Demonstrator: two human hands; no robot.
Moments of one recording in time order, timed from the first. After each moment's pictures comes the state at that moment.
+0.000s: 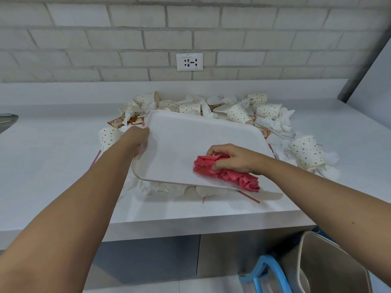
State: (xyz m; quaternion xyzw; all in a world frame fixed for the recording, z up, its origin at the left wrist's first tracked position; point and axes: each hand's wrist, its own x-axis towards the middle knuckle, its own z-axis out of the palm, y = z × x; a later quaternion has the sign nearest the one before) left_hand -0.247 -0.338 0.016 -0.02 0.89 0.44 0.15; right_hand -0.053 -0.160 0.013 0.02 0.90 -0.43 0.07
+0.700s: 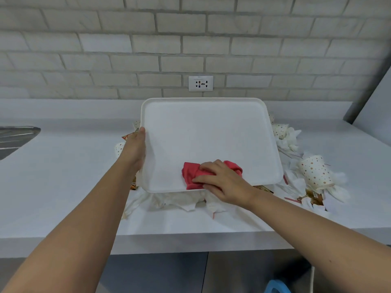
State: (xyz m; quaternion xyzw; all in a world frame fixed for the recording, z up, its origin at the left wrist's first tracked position) left_hand -0.236 -0.383 0.031 0.04 0.72 0.69 0.12; right_hand -0.071 -0.190 -0.032 -0.17 0.96 -0.09 -0.21
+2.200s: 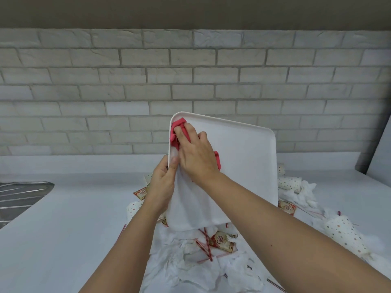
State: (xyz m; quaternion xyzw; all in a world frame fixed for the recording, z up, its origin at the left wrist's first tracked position) left_hand -0.226 -0.365 0.098 0.31 0.60 0.73 0.03; right_hand -0.223 -0.255 0.130 0.00 0.88 -0.01 -0.48
